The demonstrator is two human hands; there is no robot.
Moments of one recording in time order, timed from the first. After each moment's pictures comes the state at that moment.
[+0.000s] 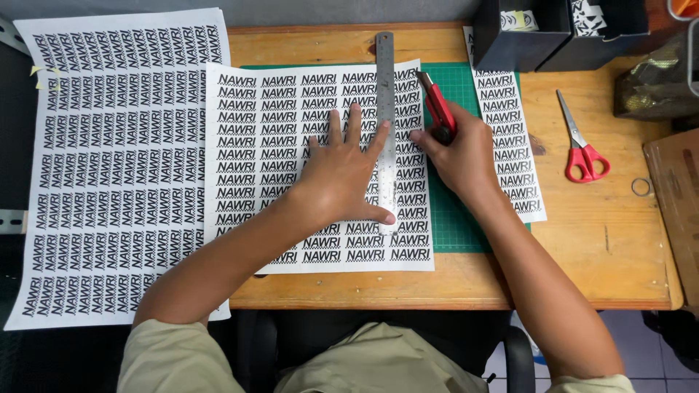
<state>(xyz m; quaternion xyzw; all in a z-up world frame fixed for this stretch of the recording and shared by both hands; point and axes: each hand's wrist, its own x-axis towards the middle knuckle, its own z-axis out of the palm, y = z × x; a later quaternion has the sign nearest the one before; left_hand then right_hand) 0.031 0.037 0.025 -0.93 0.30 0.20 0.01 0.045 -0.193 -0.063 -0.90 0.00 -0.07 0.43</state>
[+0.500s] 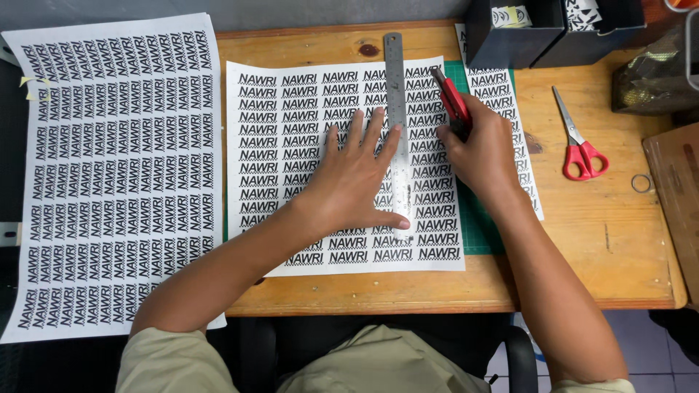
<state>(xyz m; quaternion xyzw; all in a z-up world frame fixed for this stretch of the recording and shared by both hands) 0.027 0.024 0.001 -0.93 0.36 0.10 -0.03 0.050 -0.227 -0.064 -0.92 0.01 -0.07 0.39</state>
